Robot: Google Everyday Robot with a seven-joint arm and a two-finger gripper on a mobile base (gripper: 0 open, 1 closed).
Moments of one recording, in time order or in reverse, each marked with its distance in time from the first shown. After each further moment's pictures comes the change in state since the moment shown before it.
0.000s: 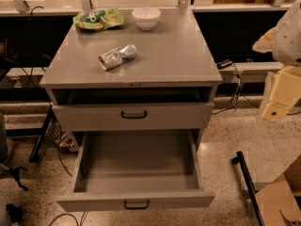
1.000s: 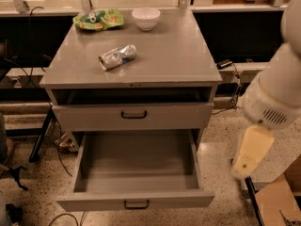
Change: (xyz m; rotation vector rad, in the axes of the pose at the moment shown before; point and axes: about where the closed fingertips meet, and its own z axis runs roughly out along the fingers) arm 0.013 0.068 0.091 -0.164 0.068 0.118
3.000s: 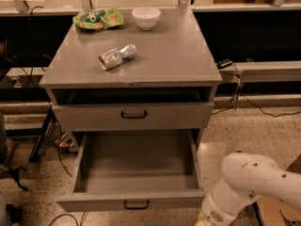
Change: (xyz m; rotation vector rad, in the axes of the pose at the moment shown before) arm 0.042 0.134 0.307 -0.397 -0.028 0.307
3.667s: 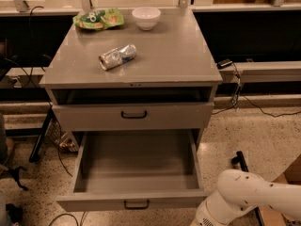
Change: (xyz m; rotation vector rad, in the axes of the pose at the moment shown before) arm -0.003 -0.017 0.074 -0.062 -0.087 0.072
